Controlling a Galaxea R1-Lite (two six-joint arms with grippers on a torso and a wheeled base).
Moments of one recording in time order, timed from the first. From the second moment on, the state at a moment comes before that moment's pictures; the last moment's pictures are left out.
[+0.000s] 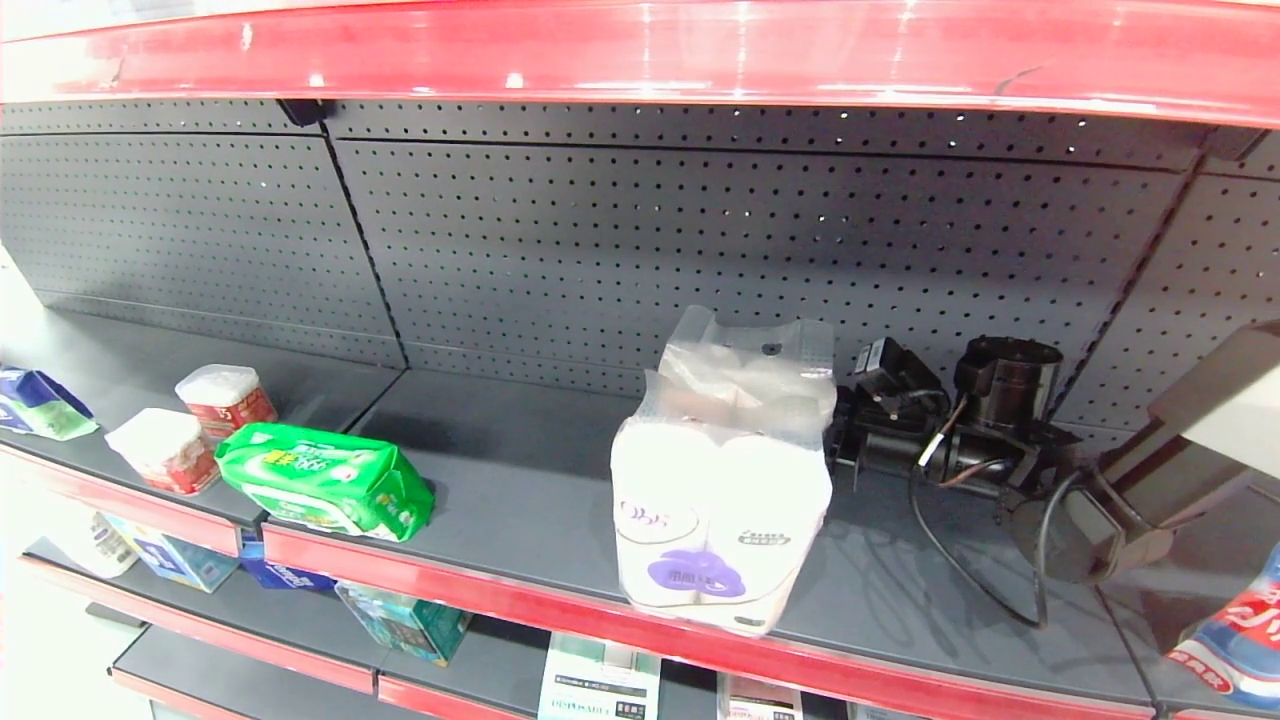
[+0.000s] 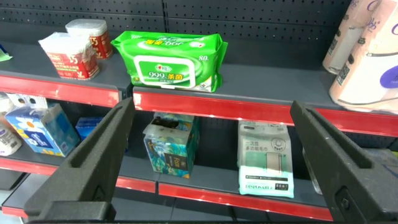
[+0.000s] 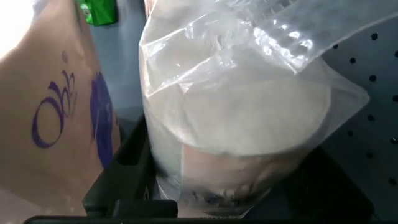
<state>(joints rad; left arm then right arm) -0.01 0.00 0.00 0.00 -0.06 0.00 0.25 2.09 -0.76 -1.15 0.76 -0.39</state>
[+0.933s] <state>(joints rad) -0.01 0.00 0.00 0.00 -0.06 0.00 0.21 2.09 -0.76 -1.15 0.80 -0.40</state>
